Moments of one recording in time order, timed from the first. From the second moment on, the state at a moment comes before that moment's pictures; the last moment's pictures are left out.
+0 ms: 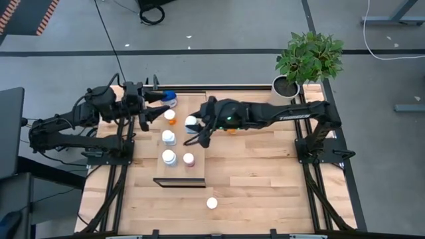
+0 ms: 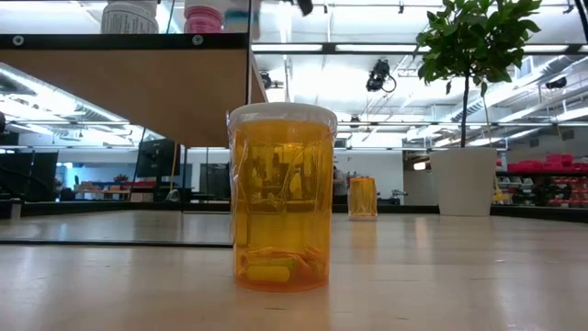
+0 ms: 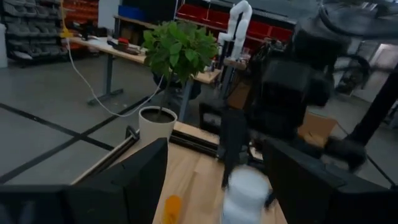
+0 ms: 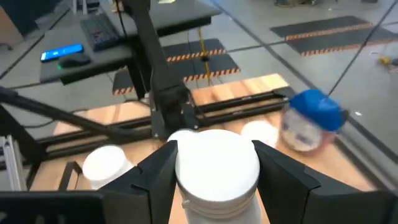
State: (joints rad) left arm 0.18 0.75 0.99 -0.24 -0.09 -0.24; right arm 0.05 1.76 1.71 -0.31 0.21 0.17
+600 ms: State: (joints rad) left arm 0.18 0.75 0.99 -0.25 -0.09 -0.24; right arm 0.05 1.83 1.71 -0.29 0.29 0.26
